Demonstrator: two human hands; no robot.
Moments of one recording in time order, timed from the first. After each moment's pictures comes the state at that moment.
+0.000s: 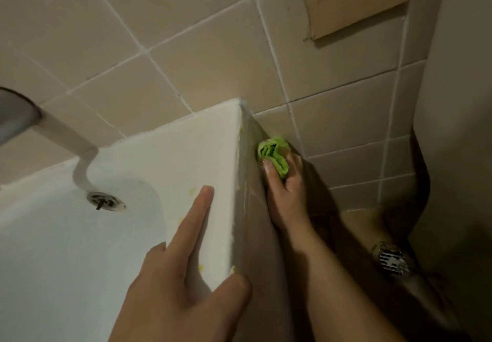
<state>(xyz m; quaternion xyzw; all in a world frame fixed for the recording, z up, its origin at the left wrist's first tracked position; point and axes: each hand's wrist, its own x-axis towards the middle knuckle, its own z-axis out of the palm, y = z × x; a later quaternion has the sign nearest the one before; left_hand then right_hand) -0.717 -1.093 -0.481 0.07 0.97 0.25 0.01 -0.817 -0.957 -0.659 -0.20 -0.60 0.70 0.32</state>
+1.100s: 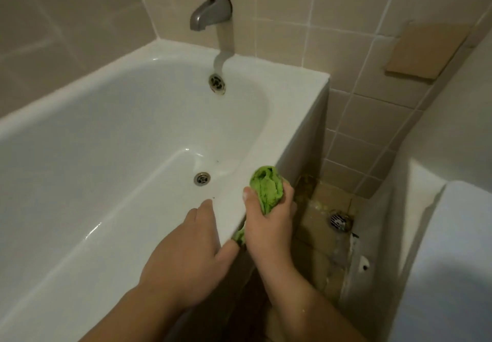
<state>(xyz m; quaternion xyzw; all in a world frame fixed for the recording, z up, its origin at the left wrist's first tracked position) -0.437 -1.200 -0.453 -0.03 0.98 0.16 0.12 -0.485 -1.077 -0.509 -0.19 -0.73 0.66 0.04</state>
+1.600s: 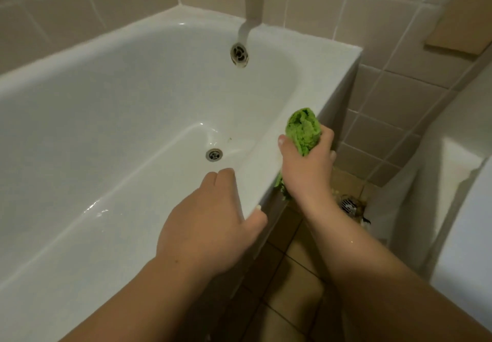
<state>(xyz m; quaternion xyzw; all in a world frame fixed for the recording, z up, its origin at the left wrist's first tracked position) -0.405 -1.213 -0.462 -0.05 0.98 0.17 0.05 -0.507 -1.071 -0.507 -0.15 -0.78 0.60 0.08</state>
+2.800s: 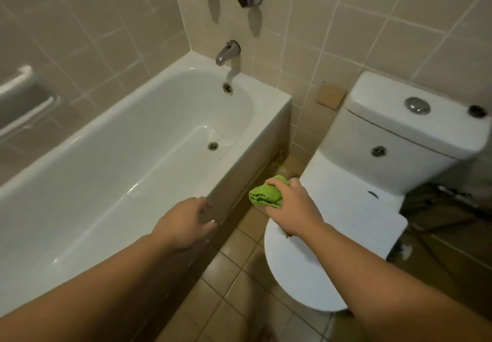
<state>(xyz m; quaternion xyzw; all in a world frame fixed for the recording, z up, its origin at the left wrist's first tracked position) -0.215 -1.167 -0.172 -0.04 0.96 0.18 0.21 -0.283 -0.899 -0.202 0.08 -0.94 0.29 -0.18</state>
